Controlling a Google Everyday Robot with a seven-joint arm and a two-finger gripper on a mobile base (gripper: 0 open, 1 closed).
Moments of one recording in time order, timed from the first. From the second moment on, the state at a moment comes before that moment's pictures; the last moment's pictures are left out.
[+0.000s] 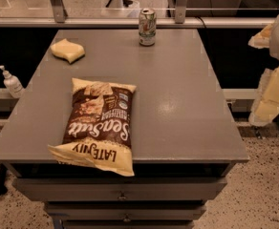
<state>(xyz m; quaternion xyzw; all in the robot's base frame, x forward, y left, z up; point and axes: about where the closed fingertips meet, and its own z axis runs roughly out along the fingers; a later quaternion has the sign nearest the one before) 0.438 -0.216 0.978 -0.60 0.78 -0.04 0.16</state>
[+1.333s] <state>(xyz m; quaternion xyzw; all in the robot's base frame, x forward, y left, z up) 0.588 -0.205 0.945 -0.55 0.77 0.00 0.31</state>
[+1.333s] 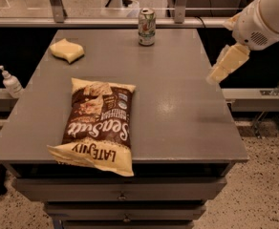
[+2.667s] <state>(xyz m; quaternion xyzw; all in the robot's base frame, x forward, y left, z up) 0.770 -0.227 0.926 -0.37 0.77 0.12 0.51</state>
